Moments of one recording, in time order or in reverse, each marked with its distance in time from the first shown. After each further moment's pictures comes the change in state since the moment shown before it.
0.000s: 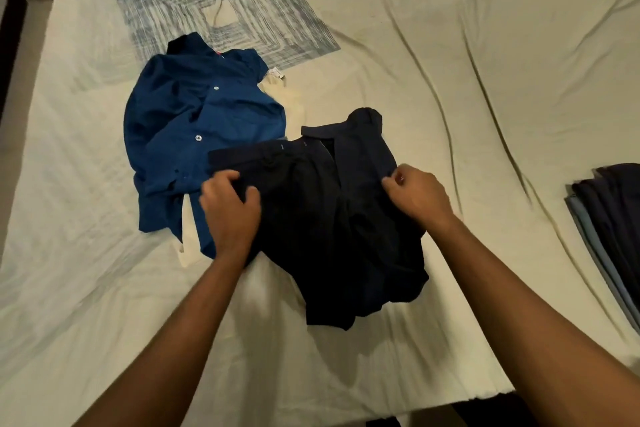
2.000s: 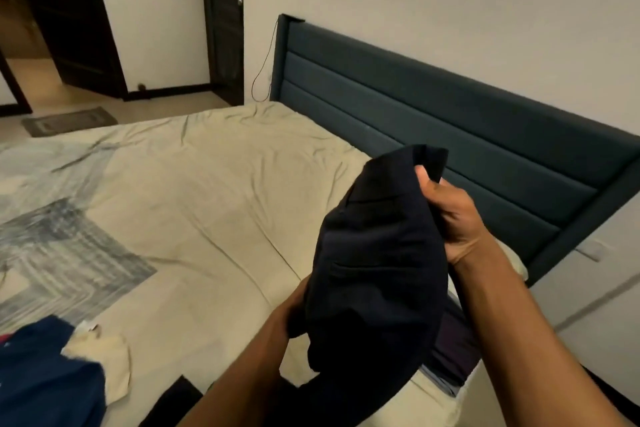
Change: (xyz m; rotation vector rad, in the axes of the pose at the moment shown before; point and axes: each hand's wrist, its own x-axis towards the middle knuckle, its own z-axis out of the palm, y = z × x) left_hand -0.135 0.427 0.001 -0.585 -1.353 -0.154; right_hand -0.190 0.012 -0.411 1.429 0.124 -0.625
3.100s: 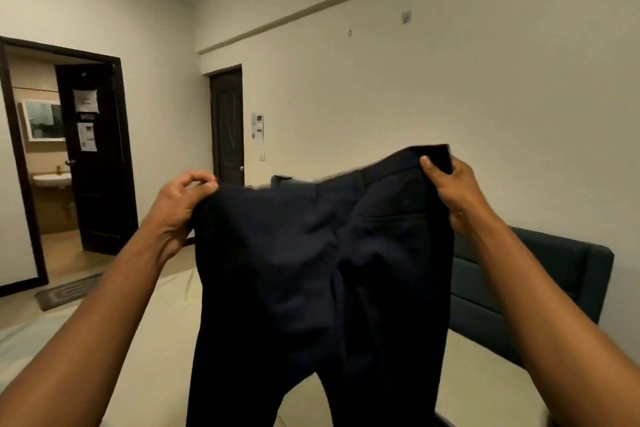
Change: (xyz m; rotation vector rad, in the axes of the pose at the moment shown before) left_hand -0.144 0.335 -0.054 0.178 0.227 1.049; right_hand 0.032 -0.246 -0.034 -0.579 0.724 -0.538
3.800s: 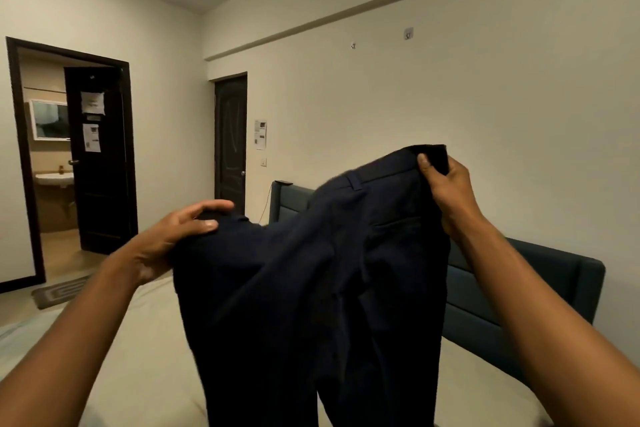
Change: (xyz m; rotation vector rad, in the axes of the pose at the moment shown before) left_hand -0.036 0.002 -0.036 0.070 -0.455 -0.139; right_hand -0.011 -0.027 0.011 0.010 0.015 -0.108
